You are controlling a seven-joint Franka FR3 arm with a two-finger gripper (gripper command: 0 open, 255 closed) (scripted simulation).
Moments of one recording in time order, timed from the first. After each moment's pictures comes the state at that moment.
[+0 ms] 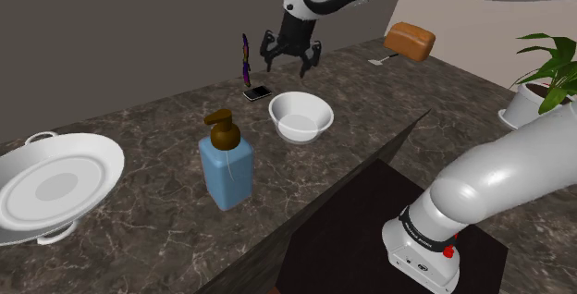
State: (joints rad) arm -0.19 -0.28 0.35 -2.14 0.11 2.01 0.81
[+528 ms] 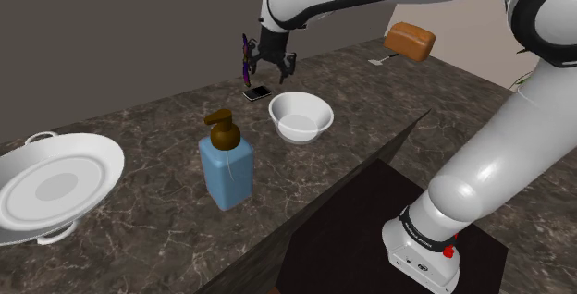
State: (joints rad) arm -0.24 0.04 0.39 -1.96 -0.01 2.10 1.18
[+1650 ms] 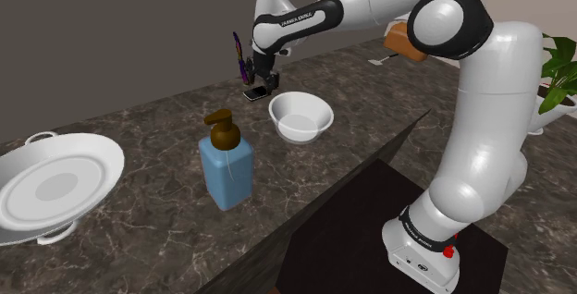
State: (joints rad) arm -0.21 0.48 0.29 -1.66 -0.12 2.18 1.59
